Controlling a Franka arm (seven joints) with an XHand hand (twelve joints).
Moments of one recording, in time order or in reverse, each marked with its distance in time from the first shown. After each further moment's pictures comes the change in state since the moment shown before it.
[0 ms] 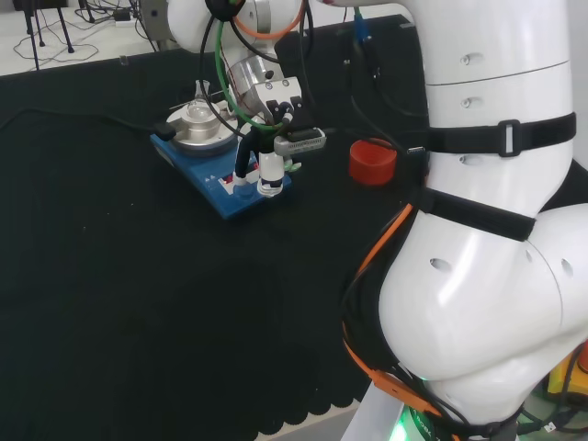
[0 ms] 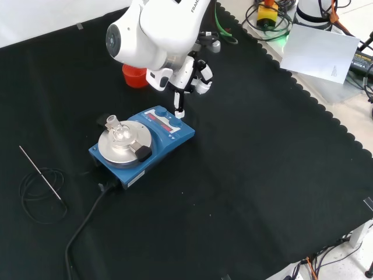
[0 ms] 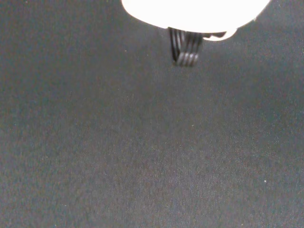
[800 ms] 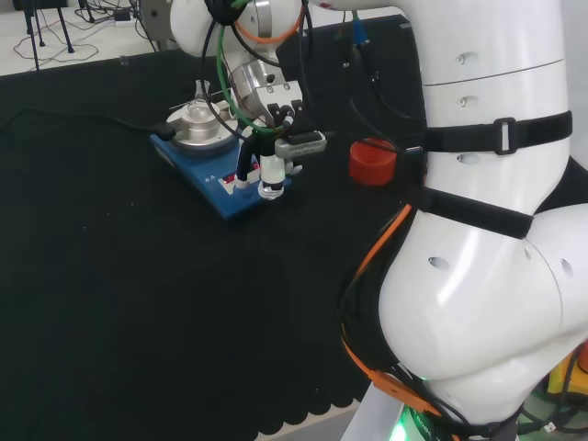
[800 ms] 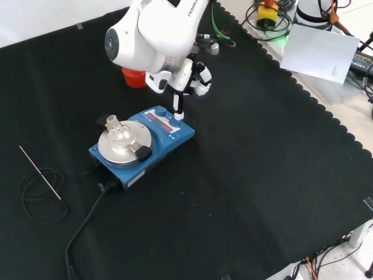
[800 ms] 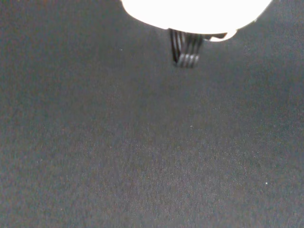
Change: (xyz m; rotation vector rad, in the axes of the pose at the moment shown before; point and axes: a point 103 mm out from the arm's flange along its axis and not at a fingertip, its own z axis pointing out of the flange) arm -0.003 0.008 0.004 0.008 0.009 0.001
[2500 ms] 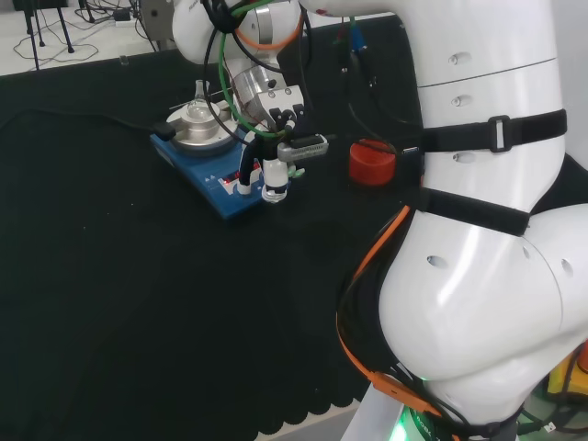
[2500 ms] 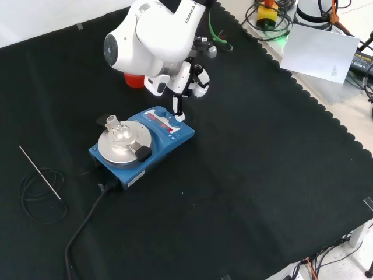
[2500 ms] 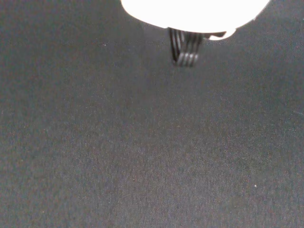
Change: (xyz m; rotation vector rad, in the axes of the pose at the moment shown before) arm -0.008 0.010 0.004 0.019 -0.012 0.011
